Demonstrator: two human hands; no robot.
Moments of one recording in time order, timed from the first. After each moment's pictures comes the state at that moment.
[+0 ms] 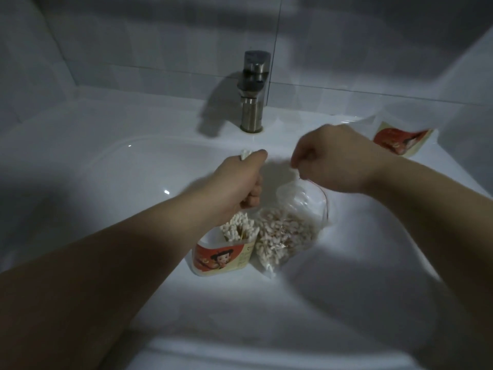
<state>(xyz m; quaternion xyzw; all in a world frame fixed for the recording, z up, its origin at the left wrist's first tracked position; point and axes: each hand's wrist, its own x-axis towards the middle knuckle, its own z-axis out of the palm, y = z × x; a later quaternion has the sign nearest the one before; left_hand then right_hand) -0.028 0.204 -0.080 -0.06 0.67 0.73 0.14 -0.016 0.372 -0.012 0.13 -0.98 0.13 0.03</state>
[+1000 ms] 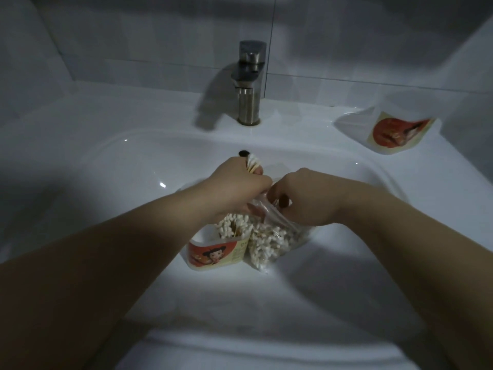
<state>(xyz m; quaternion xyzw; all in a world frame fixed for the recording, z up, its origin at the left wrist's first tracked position) -0.028 0.202 -0.096 0.02 0.78 0.61 0.14 -0.008 0.361 -0.065 0.24 -0.96 0.05 -0.13</state>
